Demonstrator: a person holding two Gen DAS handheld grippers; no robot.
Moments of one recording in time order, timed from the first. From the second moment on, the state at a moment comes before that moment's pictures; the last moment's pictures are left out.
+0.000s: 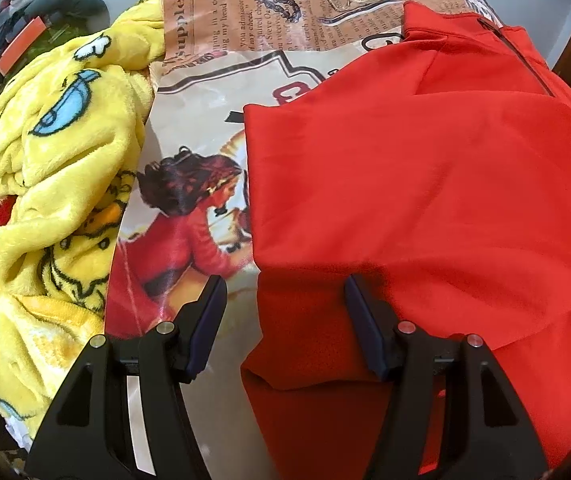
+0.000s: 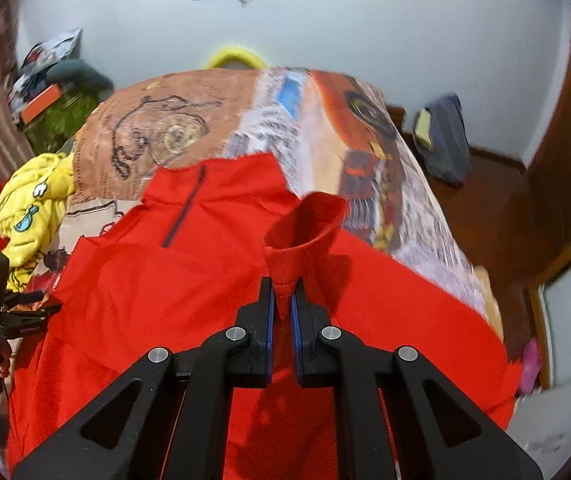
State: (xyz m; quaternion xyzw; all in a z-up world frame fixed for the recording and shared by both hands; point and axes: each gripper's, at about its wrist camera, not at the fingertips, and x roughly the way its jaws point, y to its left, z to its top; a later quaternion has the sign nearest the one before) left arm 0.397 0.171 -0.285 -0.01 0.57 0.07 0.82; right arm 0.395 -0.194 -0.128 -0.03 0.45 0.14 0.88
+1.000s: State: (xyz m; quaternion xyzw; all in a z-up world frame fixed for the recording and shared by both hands) left arm 0.395 0.170 -0.238 0.01 0.54 0.11 0.83; right arm 0.368 -0.292 -0.129 0.01 0.51 0.10 0.85
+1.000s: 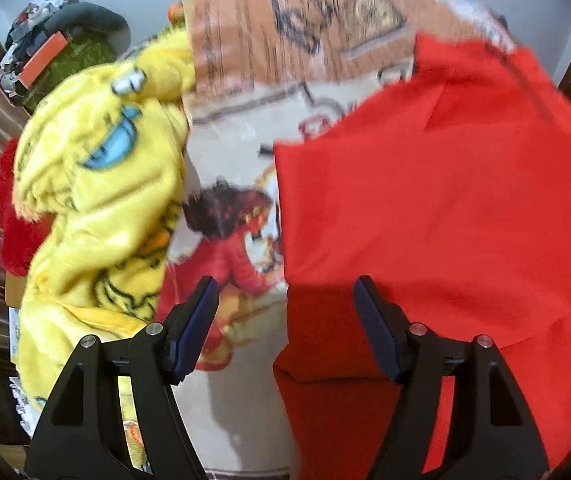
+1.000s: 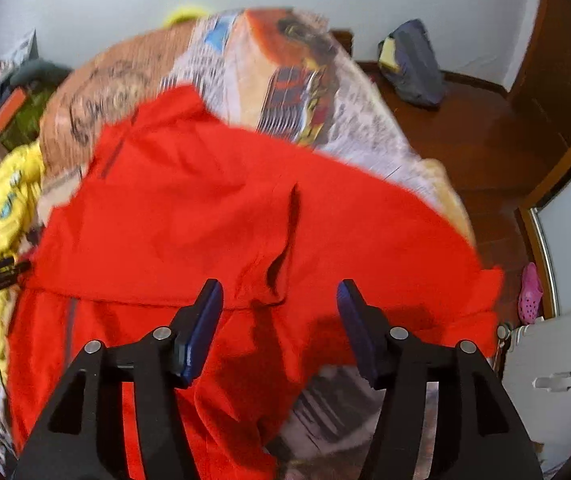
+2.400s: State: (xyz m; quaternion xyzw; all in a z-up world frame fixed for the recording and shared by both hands) left arm 0.453 -0.022 -0.212 0.00 0.52 -0.06 0.85; right arm 0.380 -0.466 -0.219 0.26 0.53 -0.06 0.81
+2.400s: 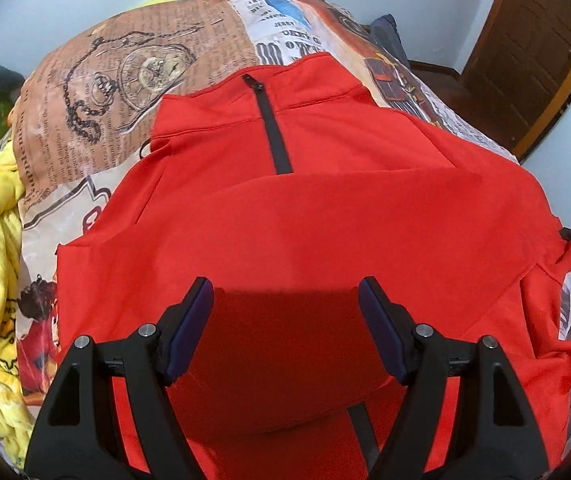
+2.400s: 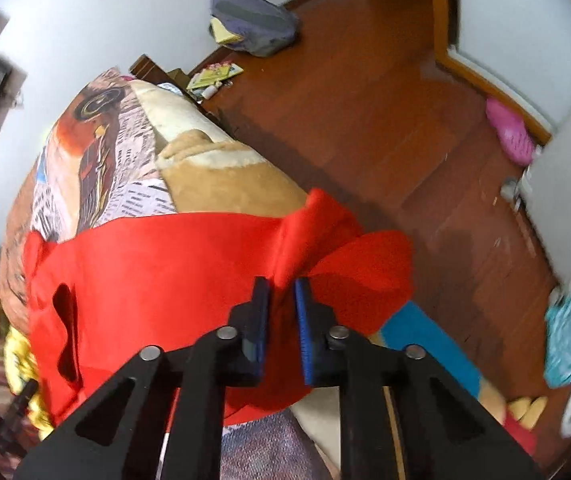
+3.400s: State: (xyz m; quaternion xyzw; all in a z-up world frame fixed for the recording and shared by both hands) left arm 0.413 0.020 -0.187 -0.02 0.50 -0.06 0.86; right arm 0.370 -0.424 -0.184 0.25 0.54 -0.05 0.80
